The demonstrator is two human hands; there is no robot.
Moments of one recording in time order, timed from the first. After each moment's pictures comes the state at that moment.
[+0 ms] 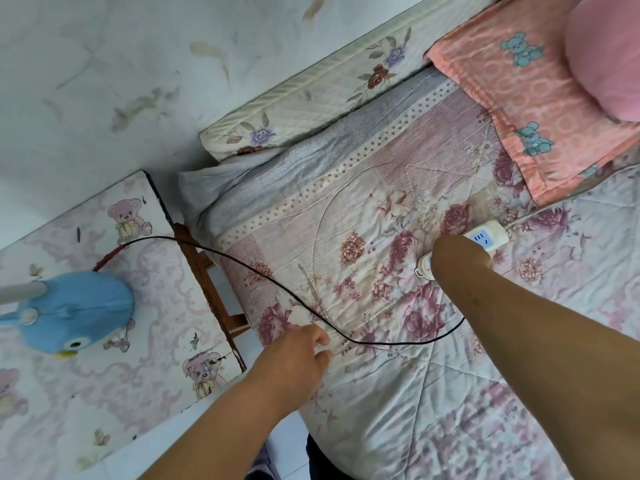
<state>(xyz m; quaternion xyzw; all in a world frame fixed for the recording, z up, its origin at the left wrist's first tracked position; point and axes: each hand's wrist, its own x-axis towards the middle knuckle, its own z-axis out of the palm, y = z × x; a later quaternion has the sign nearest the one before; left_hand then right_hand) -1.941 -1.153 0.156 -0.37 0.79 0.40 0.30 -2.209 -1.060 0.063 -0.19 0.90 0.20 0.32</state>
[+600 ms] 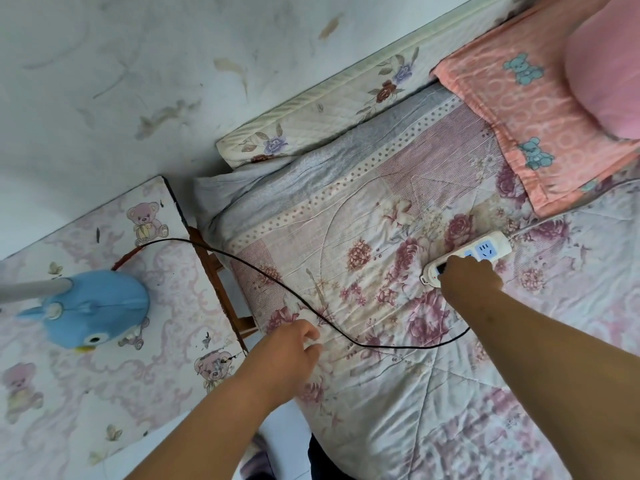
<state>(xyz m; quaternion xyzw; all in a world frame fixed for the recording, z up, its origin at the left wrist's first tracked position) -1.928 -1.171 0.166 -0.41 0.77 0.41 0.27 -2.199 -1.032 0.063 -0.21 0.91 0.18 0.31</state>
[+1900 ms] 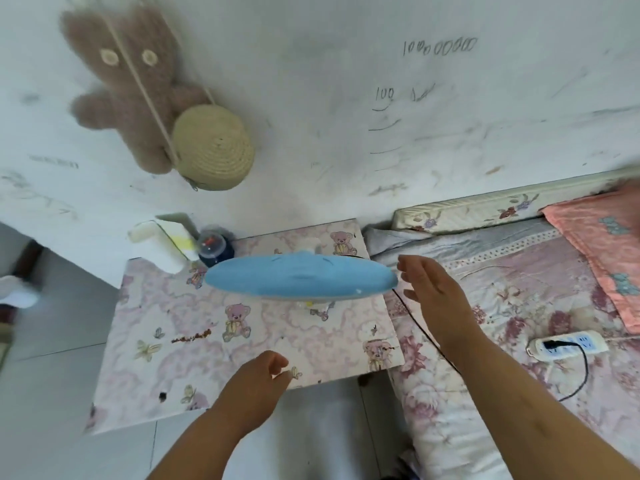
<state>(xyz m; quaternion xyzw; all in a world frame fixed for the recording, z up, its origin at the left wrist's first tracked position) -1.582 -1.230 0.296 -0.58 0.69 0.43 0.05 -1.859 -1.173 0.336 -0.32 0.72 -0.51 0.34</state>
